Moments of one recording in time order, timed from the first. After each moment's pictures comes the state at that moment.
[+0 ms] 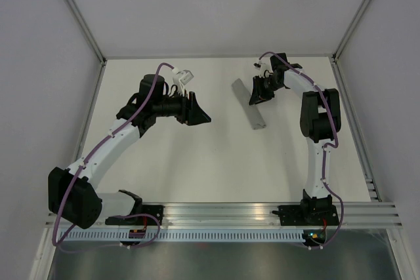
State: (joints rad) left arm -0.42 1.28 1.06 -0.29 0.74 -0.29; right arm 0.14 2.28 1.81 -0.72 -0.55 -0.01
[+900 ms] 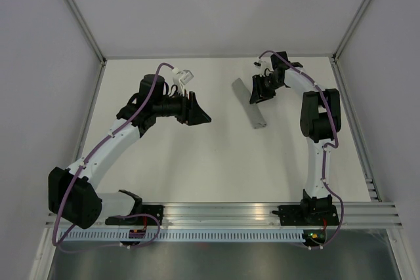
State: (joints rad) left arm -0.42 1.28 1.06 -0.29 0.74 -0.30; right arm 0.13 2.27 1.82 -0.73 -0.52 -0.05
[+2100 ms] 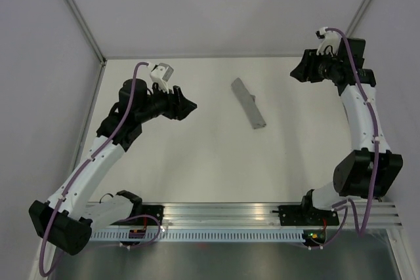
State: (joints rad) left arm -0.42 1.07 1.06 -0.31 0.37 -0.25; right arm -0.12 1.55 1.55 -0.62 -0.58 -0.04
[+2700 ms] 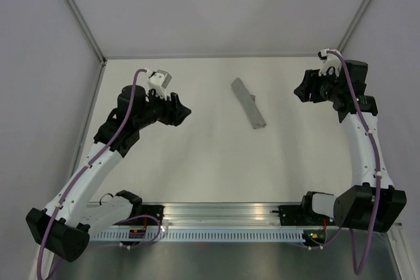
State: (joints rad) left arm -0.42 1.00 1.01 -0.37 0.28 -0.18; right arm -0.14 1.24 1.24 -0.57 -0.46 -0.08
